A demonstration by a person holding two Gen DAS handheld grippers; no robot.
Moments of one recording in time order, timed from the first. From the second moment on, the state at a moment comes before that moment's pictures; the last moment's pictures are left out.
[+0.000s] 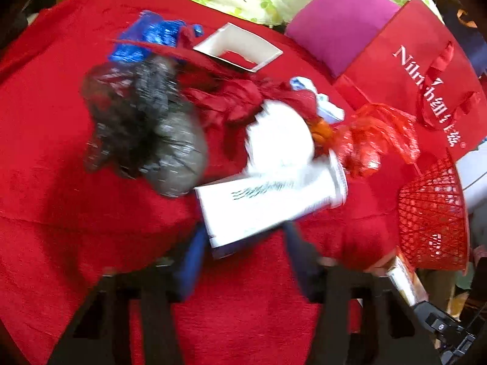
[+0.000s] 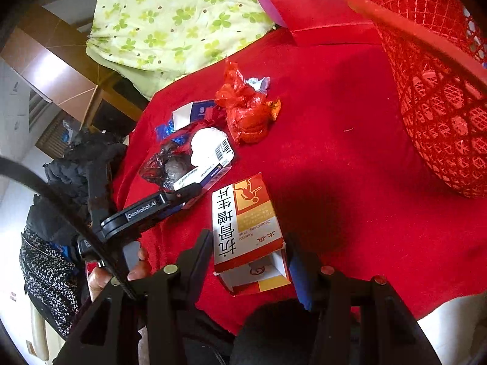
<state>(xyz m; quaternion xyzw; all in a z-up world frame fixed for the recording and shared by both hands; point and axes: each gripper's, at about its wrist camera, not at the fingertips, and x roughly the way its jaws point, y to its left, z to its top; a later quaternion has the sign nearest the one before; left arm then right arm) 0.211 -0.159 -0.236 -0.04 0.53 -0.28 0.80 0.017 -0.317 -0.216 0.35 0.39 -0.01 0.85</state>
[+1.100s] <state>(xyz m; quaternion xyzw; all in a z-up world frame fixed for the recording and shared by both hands) 0.209 -0.214 -0.230 0.07 0.49 -0.31 0.81 -0.007 -0.327 -0.192 0.33 0.36 -0.02 0.87</state>
